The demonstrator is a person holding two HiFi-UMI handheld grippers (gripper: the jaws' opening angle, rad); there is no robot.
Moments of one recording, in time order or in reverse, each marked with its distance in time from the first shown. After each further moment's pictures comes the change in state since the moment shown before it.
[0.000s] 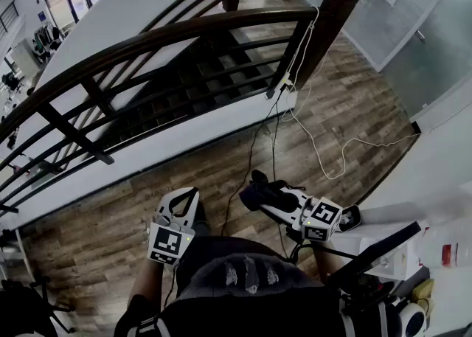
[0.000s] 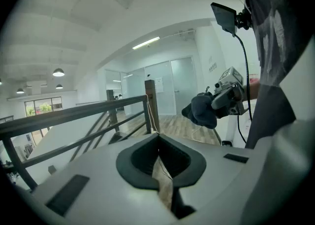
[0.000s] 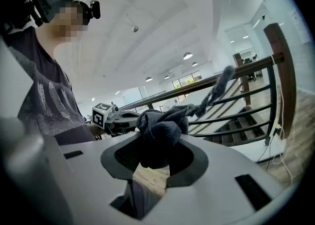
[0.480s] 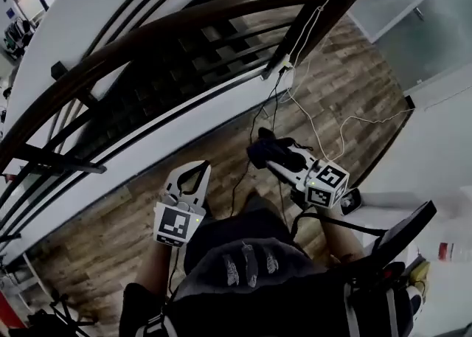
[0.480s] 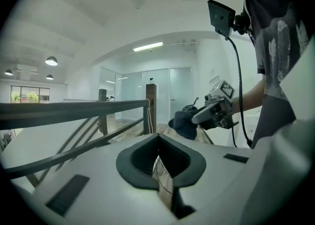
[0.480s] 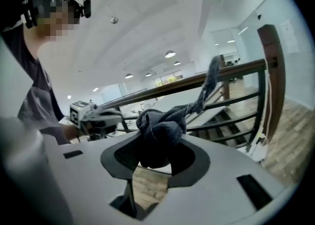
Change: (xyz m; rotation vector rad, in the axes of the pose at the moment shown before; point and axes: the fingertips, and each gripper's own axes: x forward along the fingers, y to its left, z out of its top) left arm 0.136 0.171 0.033 -0.047 -0.102 -0.110; right arm 0.138 -0.194 0.097 0.045 0.017 -0.213
